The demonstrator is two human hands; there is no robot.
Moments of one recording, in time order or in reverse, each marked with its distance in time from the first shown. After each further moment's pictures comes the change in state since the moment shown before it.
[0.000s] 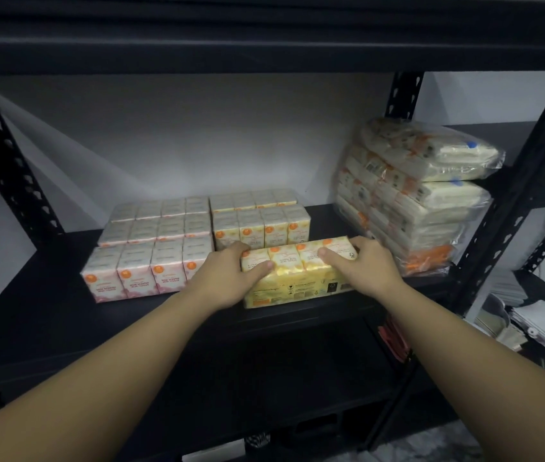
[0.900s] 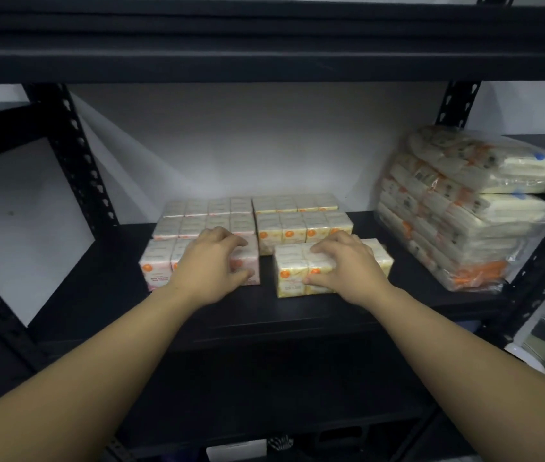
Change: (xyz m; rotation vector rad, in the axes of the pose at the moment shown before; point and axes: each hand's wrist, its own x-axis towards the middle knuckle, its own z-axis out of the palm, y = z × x) left_hand -0.023 -0.065 -0.064 0.317 0.205 0.148; right_hand 0.013 -0.050 0.070 -0.286 -0.104 -0.439
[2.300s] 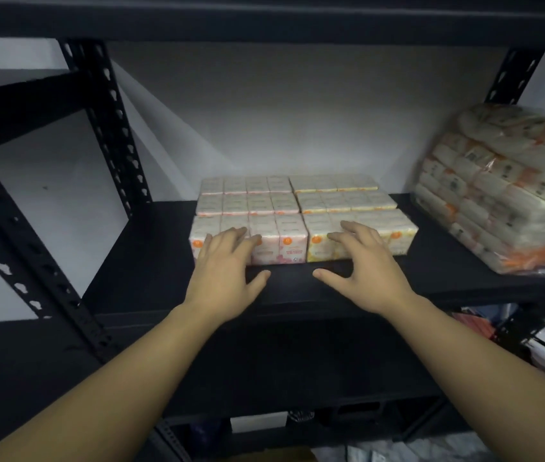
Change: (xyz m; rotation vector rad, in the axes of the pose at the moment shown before) left_hand -0.069 -0.047 0.000 -0.025 0.076 -0.039; right_hand -0.030 -0.072 0.035 -0.038 0.035 -0.036
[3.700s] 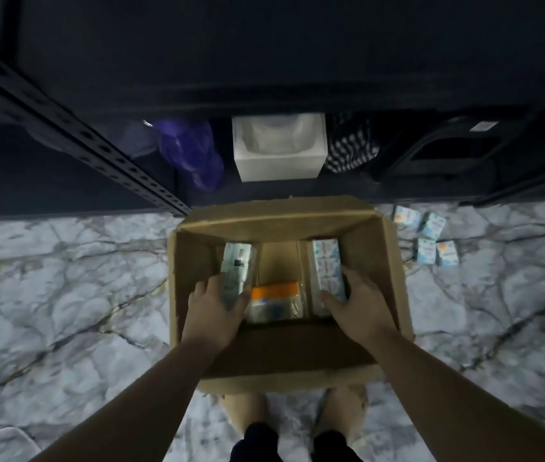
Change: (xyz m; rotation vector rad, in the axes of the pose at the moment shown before) left_hand -0.535 -0.131 0.478 -0.251 -0.767 -0.993; right_hand -0.464 0.110 0.562 0.284 -0.788 0.809
